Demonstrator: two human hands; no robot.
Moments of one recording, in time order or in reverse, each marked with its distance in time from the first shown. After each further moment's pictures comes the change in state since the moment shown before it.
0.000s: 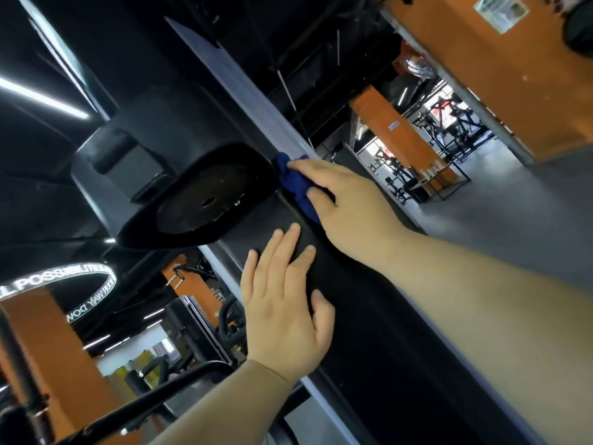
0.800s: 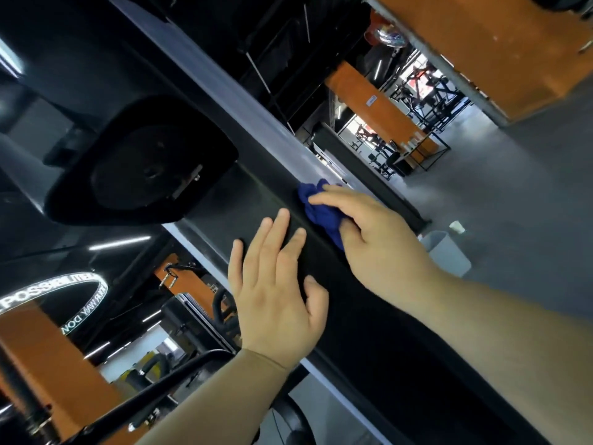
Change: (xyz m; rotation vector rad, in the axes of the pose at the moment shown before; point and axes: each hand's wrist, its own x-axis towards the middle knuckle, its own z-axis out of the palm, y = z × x) left_hand -0.020 0.013 0.007 0.044 -0.010 0.044; right_hand -0.090 0.033 -0.009 0.007 0.071 0.049
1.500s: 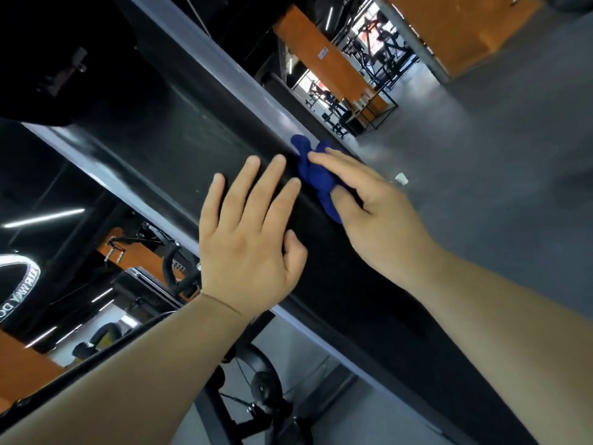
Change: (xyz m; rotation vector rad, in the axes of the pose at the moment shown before) left_hand -0.032 0.023 0.007 0.134 -0.113 0.337; right_hand -0.089 0.016 -0.020 0.010 0.057 0.263
